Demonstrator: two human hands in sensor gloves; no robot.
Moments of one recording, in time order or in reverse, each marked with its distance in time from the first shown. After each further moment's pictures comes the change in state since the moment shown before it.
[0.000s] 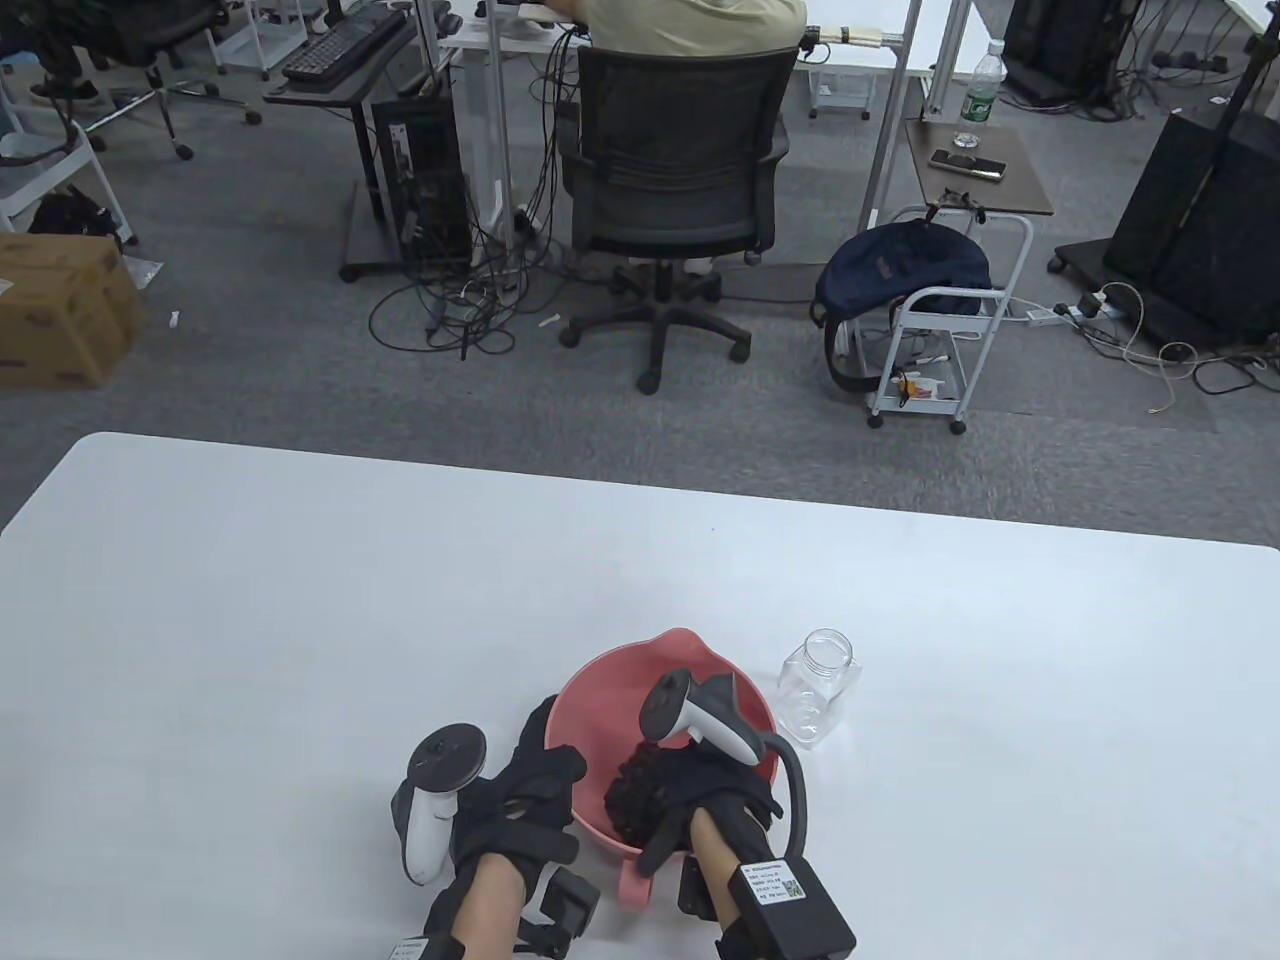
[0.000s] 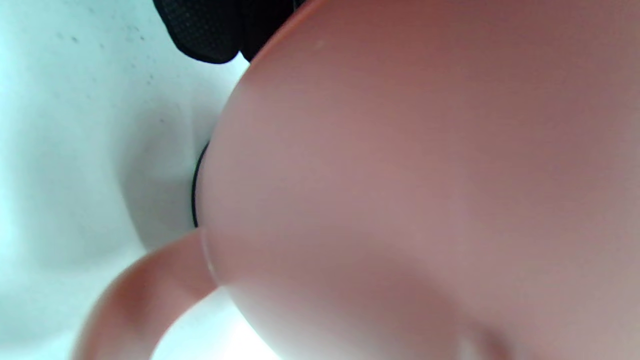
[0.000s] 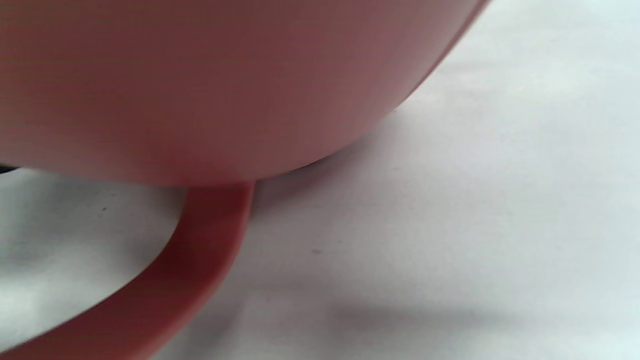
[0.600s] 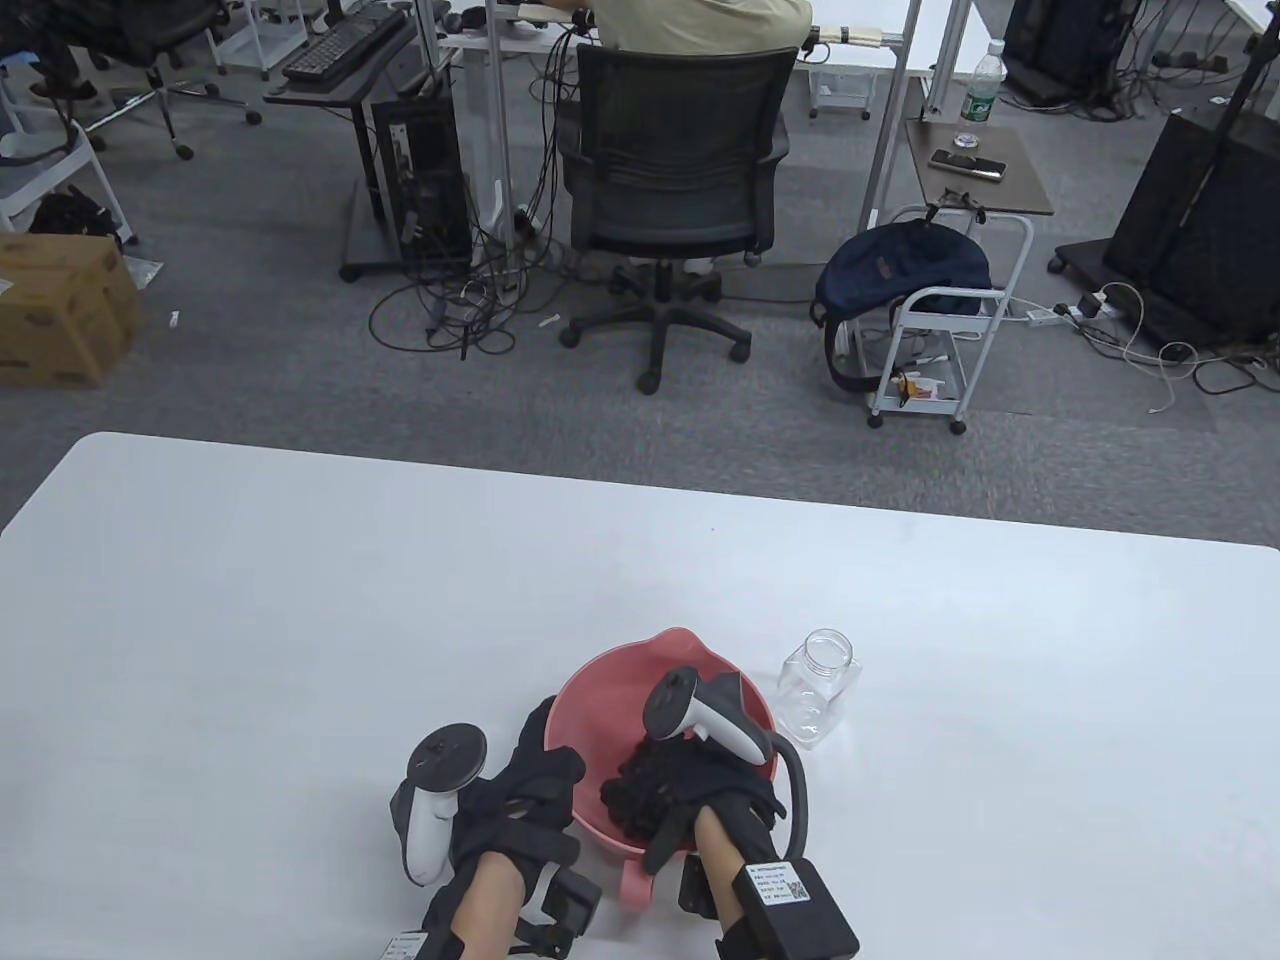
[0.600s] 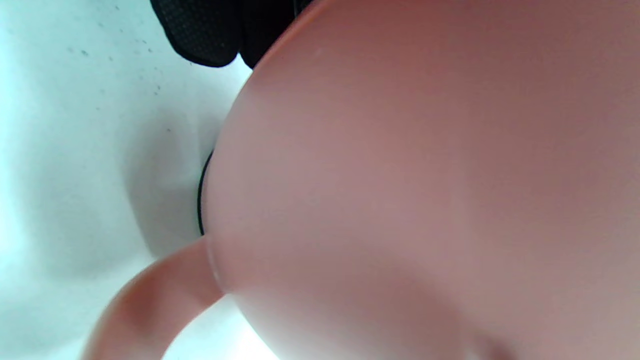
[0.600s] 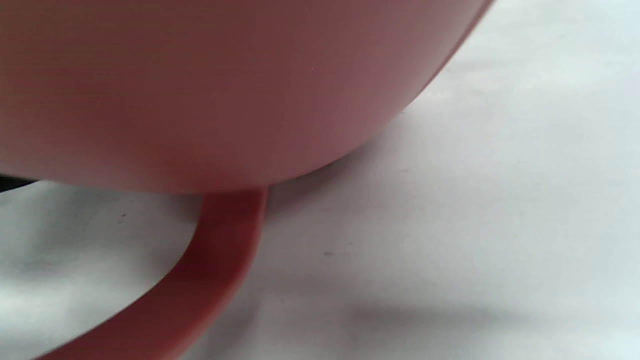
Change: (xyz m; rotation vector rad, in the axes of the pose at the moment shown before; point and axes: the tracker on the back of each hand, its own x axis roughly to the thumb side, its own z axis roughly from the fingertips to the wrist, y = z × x) left_hand 0.004 0.001 0.003 0.030 0.031 -0.033; right_hand -0.002 -0.003 0.001 -0.009 0.005 -0.019
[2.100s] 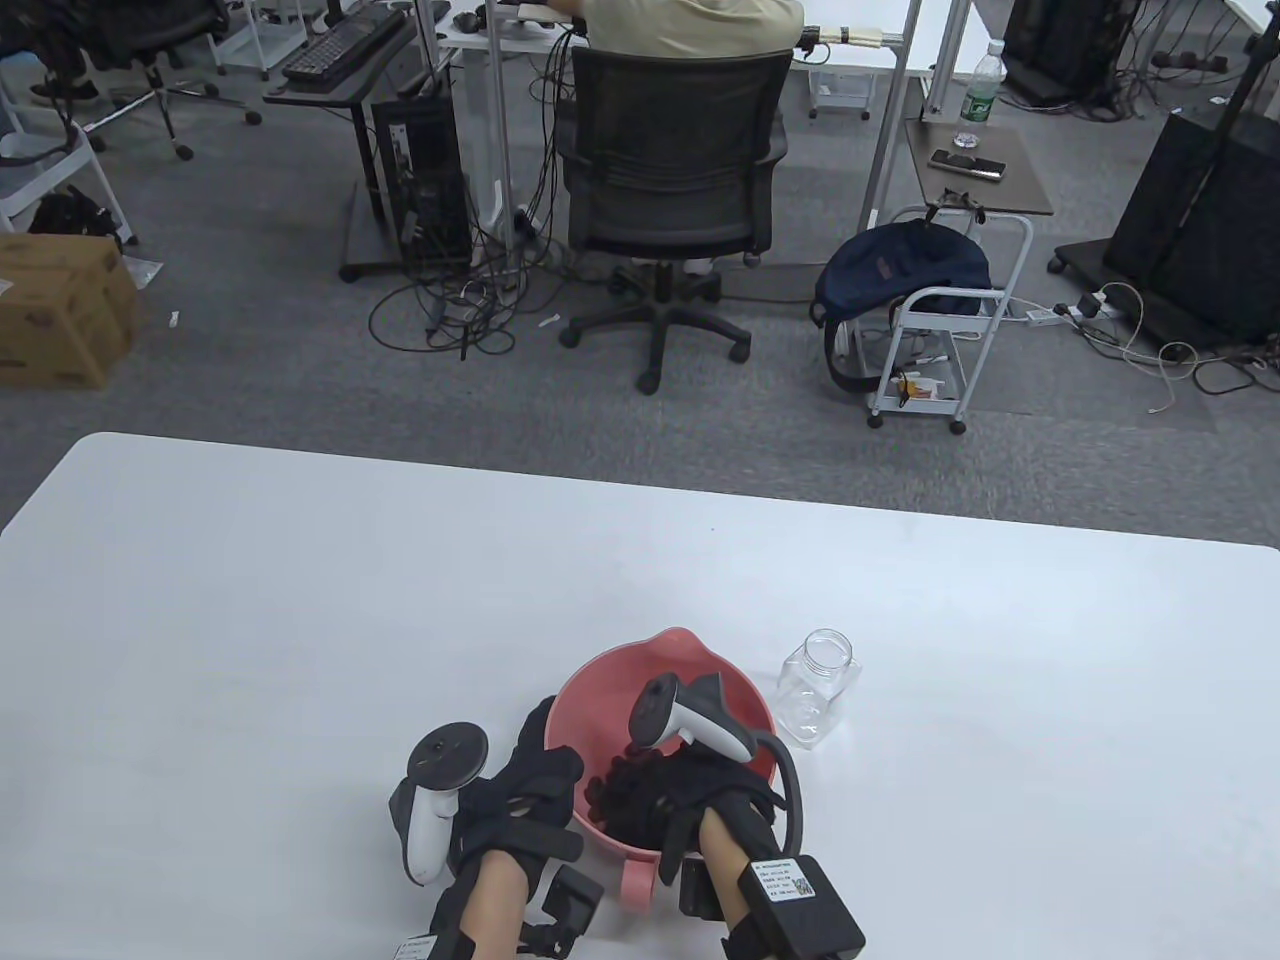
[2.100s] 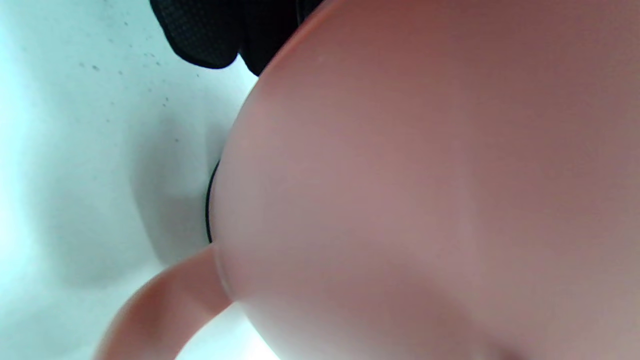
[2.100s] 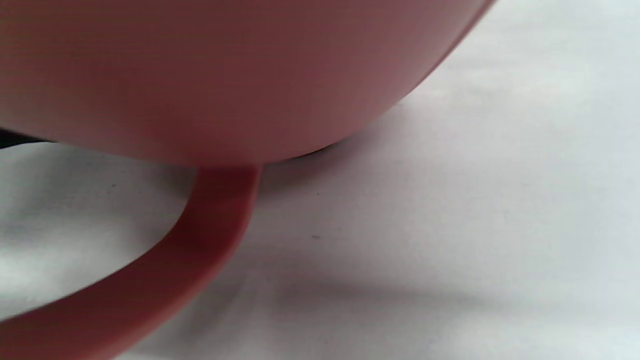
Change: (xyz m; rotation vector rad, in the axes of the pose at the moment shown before) left_hand 0.002 0.000 0.002 0.026 0.025 -0.027; right_hand 0.009 0.004 0.002 0.036 -0.031 0.089
